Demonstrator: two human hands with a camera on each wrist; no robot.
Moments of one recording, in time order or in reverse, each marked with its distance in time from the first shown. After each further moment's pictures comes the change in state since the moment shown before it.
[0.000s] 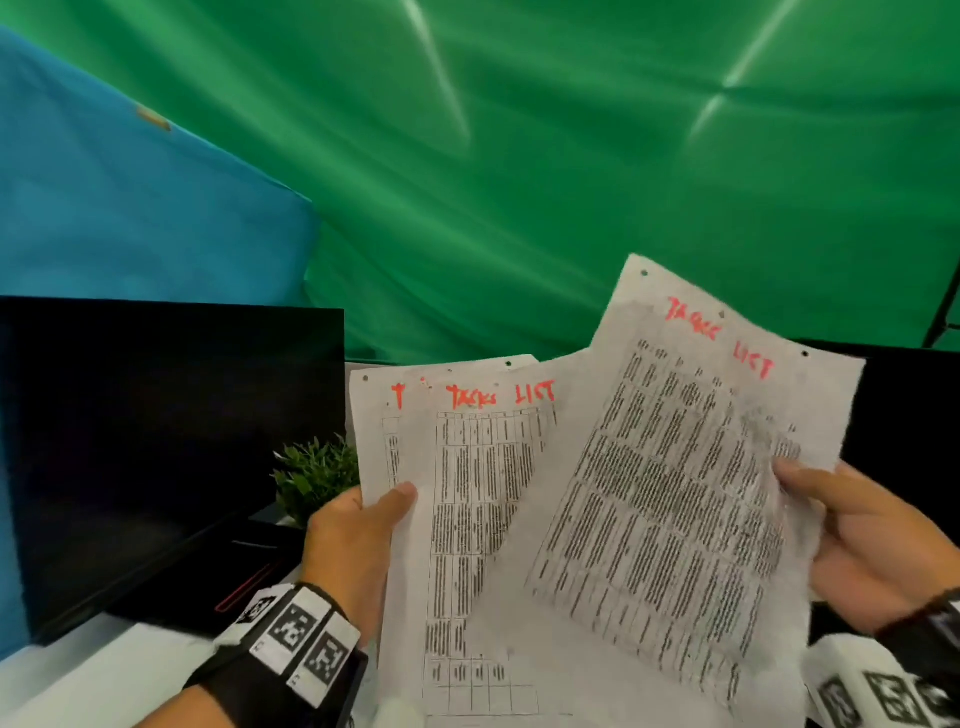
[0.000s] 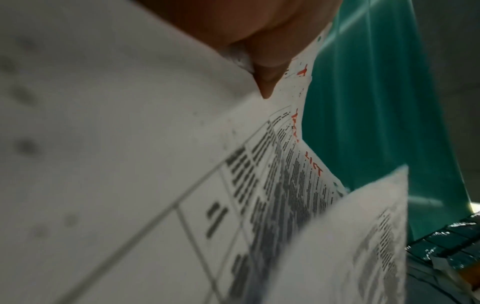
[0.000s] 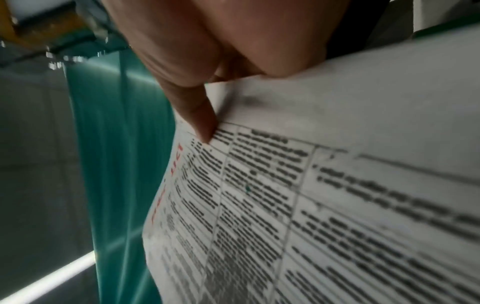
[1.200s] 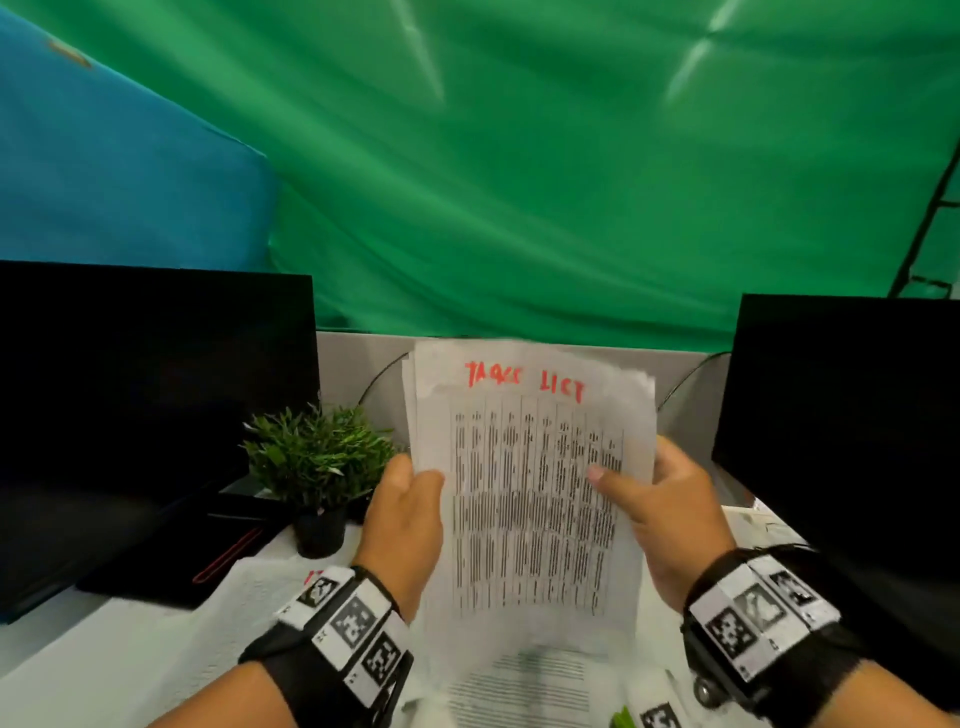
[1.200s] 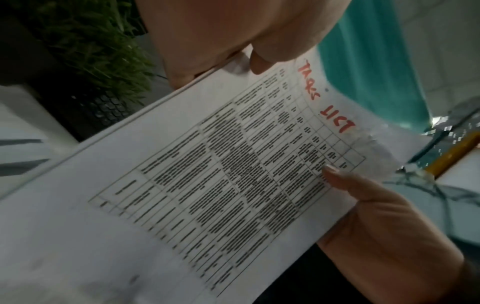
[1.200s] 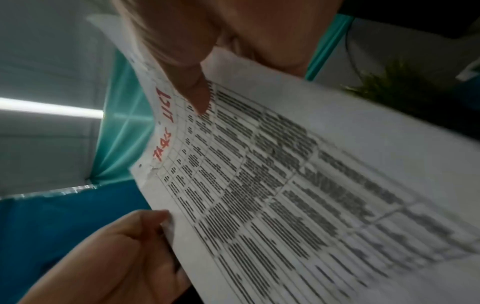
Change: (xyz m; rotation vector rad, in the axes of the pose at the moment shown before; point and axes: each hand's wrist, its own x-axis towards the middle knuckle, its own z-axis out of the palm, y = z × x) left_hand -0.018 -0.032 0.046 0.324 -0.103 0.173; right_hand -0.009 0.090 0.053 -0.541 -0.004 -0.230
